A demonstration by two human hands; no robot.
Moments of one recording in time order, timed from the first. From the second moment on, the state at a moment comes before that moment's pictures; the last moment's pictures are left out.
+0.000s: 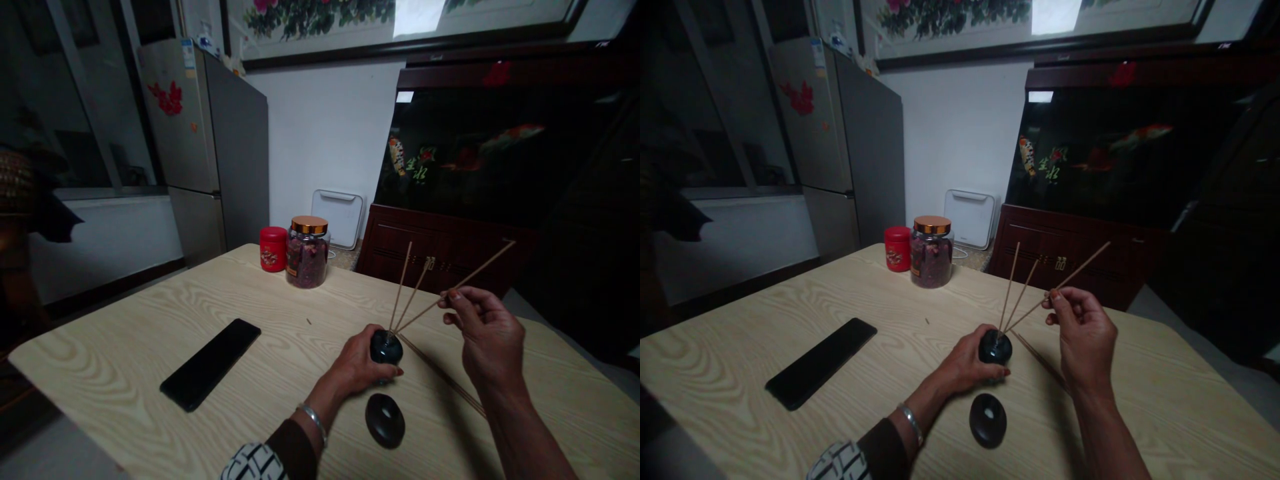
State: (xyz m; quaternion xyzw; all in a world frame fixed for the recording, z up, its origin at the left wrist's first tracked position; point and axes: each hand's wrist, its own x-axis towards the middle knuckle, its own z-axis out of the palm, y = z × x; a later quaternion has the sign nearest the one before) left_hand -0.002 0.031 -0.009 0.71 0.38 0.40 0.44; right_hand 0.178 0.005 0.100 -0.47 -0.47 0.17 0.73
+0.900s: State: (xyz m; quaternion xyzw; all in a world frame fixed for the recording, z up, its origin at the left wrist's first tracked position) left_hand -0.001 0.033 -0.011 0.71 0.37 0.40 0.45; right_hand 0.270 0.037 0.005 -0.73 -0.68 0.10 0.05
